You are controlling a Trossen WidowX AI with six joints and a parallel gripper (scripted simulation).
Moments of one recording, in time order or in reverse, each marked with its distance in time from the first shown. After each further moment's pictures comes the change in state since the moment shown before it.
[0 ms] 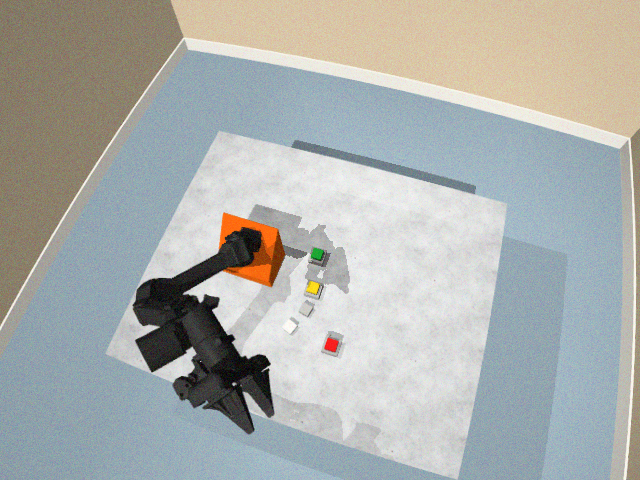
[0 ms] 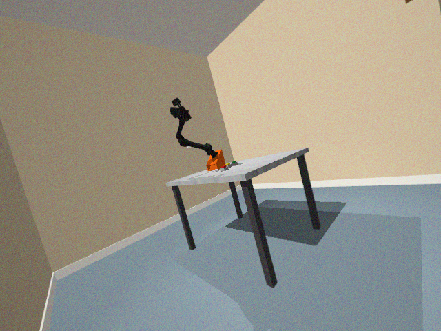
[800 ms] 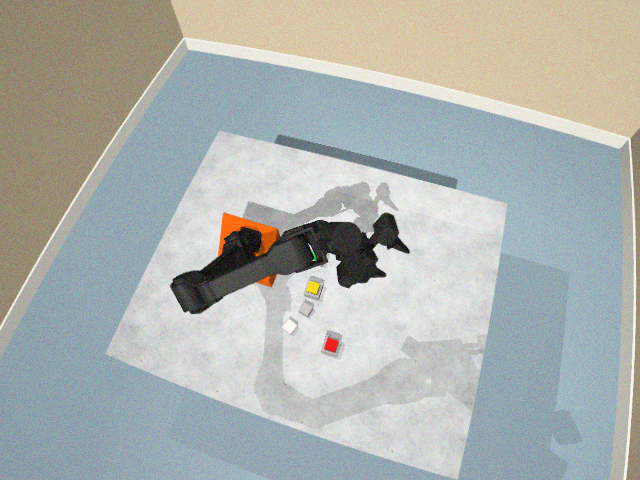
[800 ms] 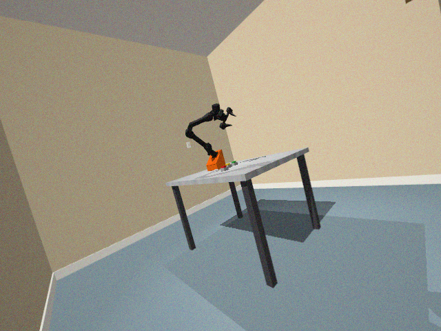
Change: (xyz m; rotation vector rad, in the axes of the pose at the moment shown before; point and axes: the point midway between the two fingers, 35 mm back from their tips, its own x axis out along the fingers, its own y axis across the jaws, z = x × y) arm -0.089 -0.279 -0.290 -0.982 0.807 -0.354
